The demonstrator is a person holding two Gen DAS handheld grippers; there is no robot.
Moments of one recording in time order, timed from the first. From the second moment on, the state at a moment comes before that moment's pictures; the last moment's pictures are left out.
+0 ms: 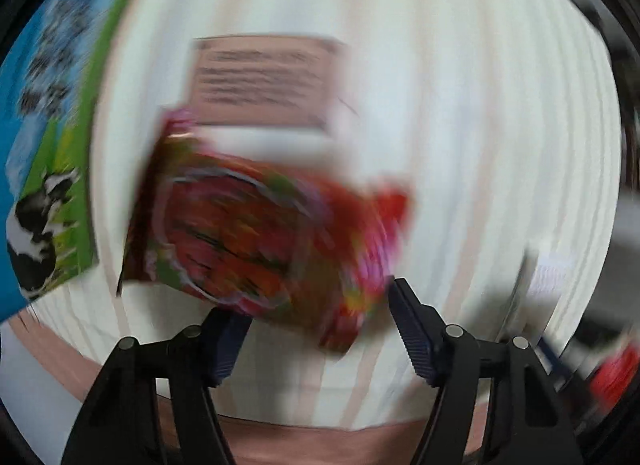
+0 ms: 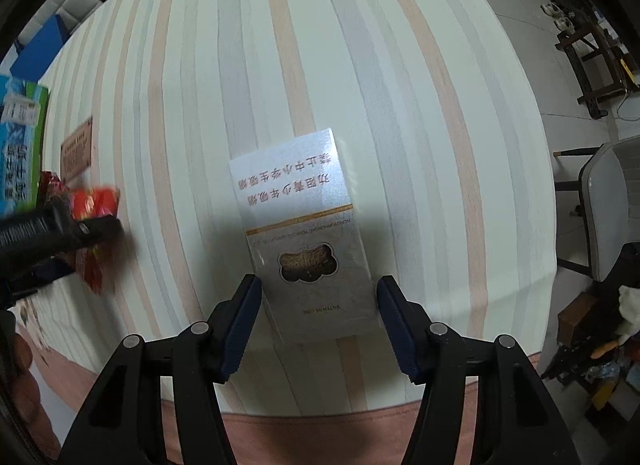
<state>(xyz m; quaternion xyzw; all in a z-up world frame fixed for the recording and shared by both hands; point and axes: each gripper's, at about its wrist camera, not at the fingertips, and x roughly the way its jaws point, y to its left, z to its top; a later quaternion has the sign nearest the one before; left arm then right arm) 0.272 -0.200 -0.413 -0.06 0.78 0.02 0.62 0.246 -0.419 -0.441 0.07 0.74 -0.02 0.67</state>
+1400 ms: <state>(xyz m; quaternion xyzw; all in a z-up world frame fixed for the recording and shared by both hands) 0.317 -0.183 -0.377 -0.15 0.78 -0.05 0.61 0.221 -0.415 -0.427 0.15 0.72 -0.02 0.68</state>
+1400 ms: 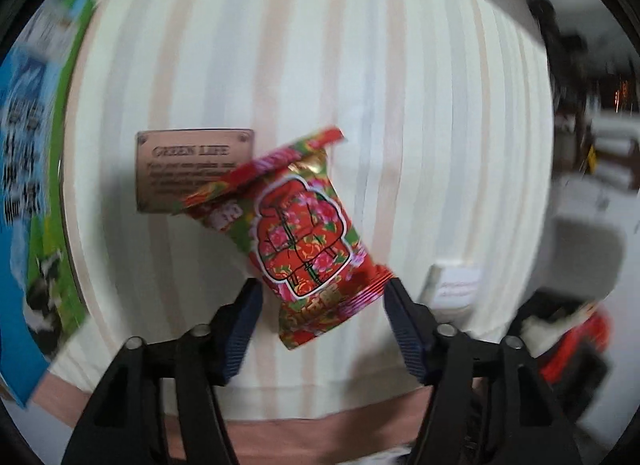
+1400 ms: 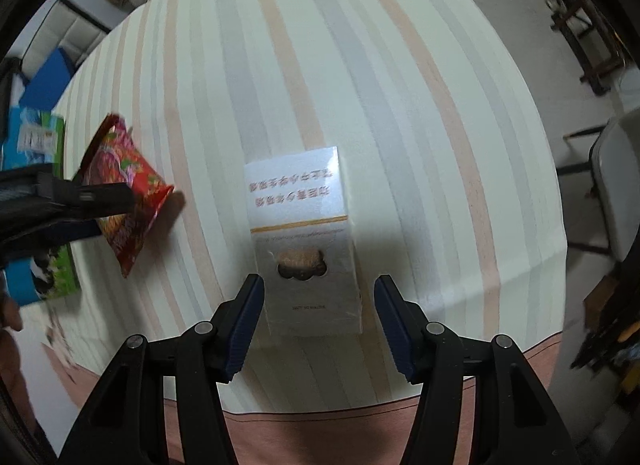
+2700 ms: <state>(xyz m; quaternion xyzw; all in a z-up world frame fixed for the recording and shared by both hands) 0.239 -0.146 -0.279 -0.06 0.69 -0.14 0.71 0.220 -0.368 -0.327 0.16 0.66 0.02 0.73</state>
